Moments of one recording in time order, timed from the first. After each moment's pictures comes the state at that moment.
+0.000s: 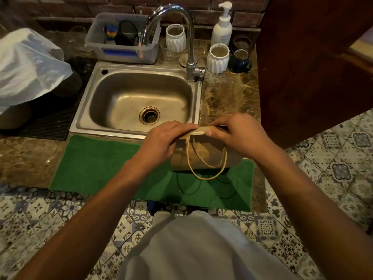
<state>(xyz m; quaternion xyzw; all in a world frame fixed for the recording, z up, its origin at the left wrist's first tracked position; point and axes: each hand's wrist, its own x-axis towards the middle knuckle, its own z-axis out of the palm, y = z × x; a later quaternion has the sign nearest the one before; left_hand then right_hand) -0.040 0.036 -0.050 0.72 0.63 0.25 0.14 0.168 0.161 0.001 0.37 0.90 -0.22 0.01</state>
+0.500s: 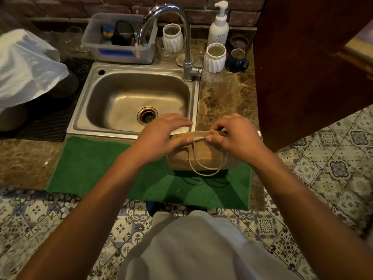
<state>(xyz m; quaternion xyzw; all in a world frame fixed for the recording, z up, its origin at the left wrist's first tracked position) -0.043 0.049 -0.024 0.68 0.67 0.18 0.23 0.175 0.154 -0.016 0.38 0.88 -0.27 -0.08</state>
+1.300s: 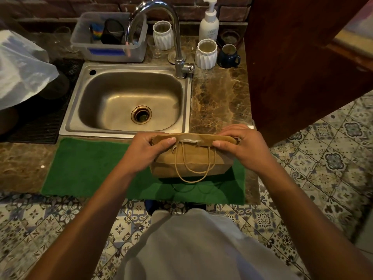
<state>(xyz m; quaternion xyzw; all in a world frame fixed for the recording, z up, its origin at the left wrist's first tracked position) -0.026 0.011 -0.042 0.41 0.67 0.41 0.46 0.232 0.139 -0.043 0.40 0.79 -0.42 -0.20</state>
